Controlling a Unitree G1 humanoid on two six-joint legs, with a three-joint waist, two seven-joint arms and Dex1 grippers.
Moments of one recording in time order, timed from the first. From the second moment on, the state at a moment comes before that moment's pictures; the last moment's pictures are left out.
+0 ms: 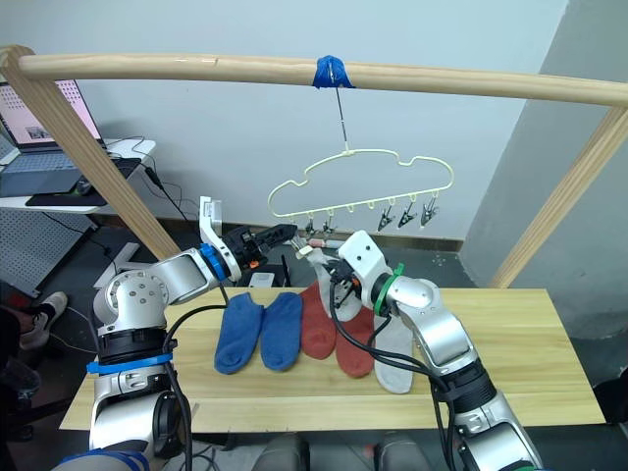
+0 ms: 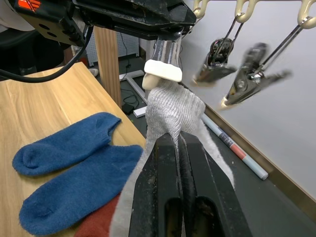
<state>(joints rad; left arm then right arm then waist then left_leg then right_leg) -0.62 0.33 0.36 0.14 -0.85 1.10 -0.42 -0.46 -0.18 0.30 -0.09 0.07 0.51 0.58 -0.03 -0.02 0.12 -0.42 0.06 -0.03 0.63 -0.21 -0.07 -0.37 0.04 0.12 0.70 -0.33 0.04</state>
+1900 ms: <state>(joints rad) -0.48 0.42 0.32 -0.06 -0.85 1.03 -0.49 -0.53 0.00 0.25 0.02 0.22 0.60 0.57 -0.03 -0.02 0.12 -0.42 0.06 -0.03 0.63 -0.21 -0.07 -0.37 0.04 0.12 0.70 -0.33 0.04</state>
